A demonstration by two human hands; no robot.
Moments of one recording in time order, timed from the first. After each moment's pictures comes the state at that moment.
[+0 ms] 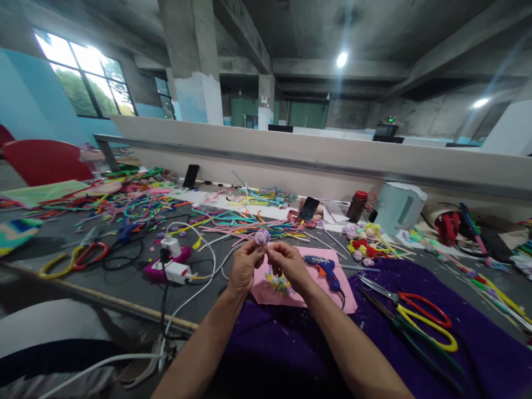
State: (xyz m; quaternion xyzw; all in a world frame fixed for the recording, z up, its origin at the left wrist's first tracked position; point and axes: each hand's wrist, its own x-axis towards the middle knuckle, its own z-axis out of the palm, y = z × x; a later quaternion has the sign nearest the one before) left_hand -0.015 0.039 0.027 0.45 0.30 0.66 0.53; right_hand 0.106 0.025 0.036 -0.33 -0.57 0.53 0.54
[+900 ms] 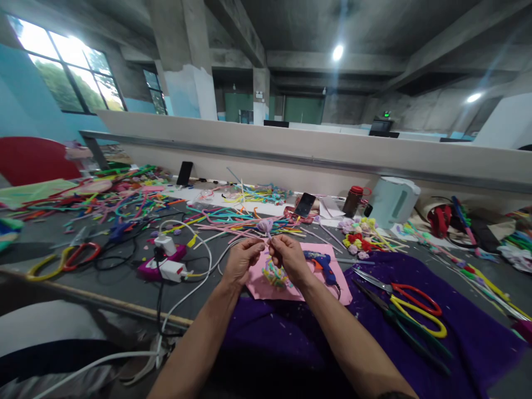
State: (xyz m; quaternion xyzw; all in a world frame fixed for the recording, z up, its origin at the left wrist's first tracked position) left_hand -0.021 0.045 0.027 0.45 0.33 0.60 0.58; right_hand 0.111 0.027 0.042 -0.32 -0.51 0.56 0.57
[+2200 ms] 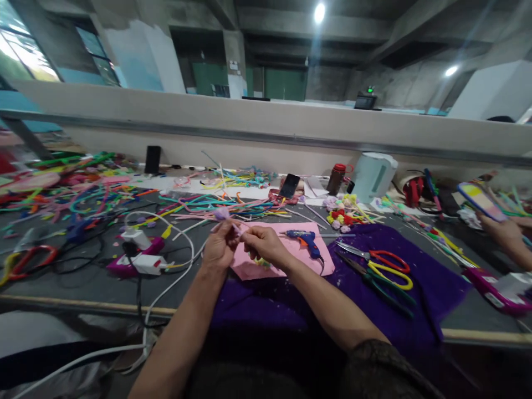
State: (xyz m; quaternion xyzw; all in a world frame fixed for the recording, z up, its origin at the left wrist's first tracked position) left_hand -0.021 0.054 0.031 0.31 0.27 0.65 0.64; right_hand 0.105 0.020 0.037 -0.38 -0.63 0.51 0.45
